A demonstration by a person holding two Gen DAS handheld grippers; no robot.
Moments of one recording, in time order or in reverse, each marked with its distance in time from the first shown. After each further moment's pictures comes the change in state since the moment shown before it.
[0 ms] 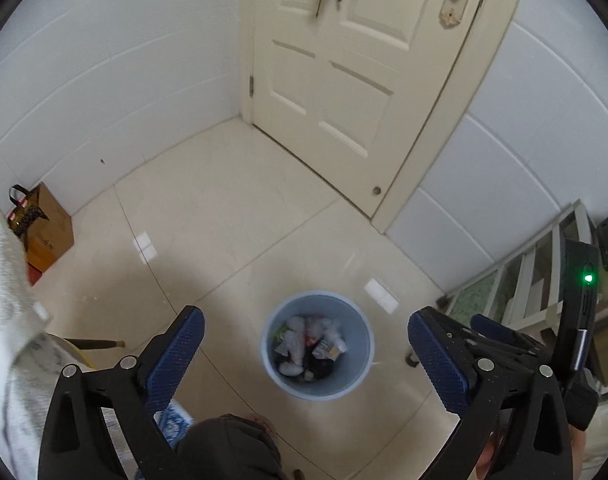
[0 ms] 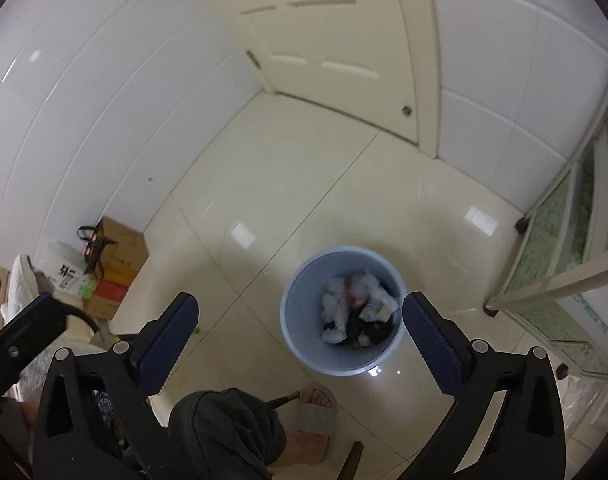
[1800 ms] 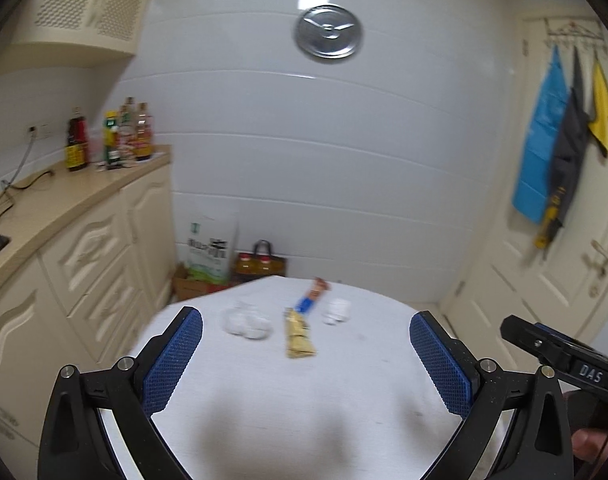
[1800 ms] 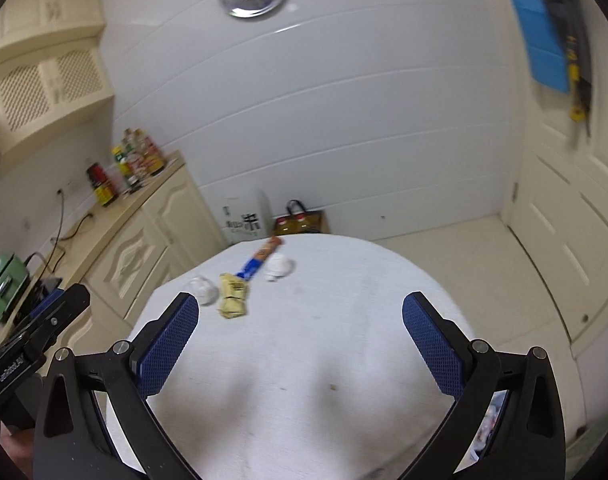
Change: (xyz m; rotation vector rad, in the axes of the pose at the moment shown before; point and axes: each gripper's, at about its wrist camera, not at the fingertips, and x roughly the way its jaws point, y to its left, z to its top) left arm -0.474 0.215 -0.415 -0.535 -0.622 0.490; right arm -0.171 0.450 -0.141 -0.720 -0.202 0.474
